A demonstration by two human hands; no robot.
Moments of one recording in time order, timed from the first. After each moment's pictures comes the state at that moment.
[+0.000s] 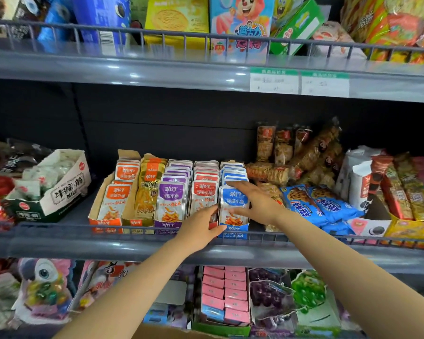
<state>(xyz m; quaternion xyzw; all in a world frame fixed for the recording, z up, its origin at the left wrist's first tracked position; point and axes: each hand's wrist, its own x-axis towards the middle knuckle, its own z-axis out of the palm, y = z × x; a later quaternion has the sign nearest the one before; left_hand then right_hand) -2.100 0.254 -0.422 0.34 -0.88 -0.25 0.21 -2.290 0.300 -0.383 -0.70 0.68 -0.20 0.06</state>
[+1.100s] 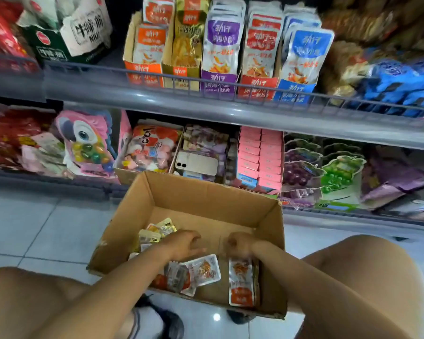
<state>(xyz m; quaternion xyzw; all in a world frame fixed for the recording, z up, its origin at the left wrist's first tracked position) -1.908 0.369 -0.701 0.40 -0.82 -0.36 -0.20 -2.105 0.441 -0.692 -0.52 0.71 0.10 0.47</state>
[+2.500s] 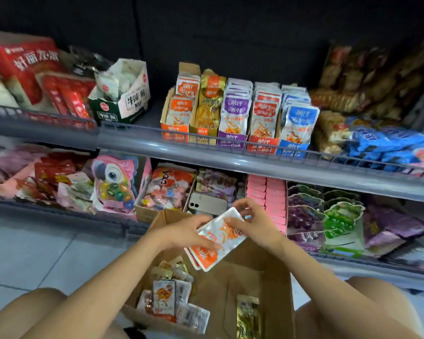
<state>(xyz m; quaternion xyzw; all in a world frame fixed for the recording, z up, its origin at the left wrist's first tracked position) -1.899 0.339 -0.531 0.37 -0.72 -0.58 -0.01 -2.088 0.407 -0.534 -0.53 0.63 -0.43 0.38</state>
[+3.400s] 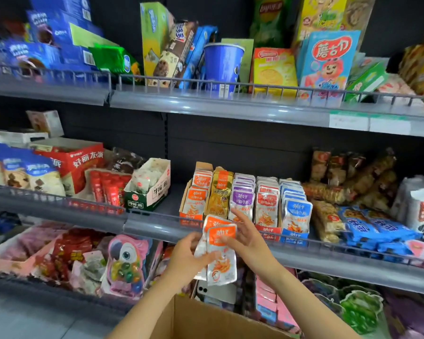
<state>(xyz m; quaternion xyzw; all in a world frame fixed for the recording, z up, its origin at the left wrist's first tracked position) -1.887 0.317 -0.423 0.40 -0.66 -0.48 0.41 -2.051 0.360 -0.397 -0.55 0.47 -0.55 0.42</state>
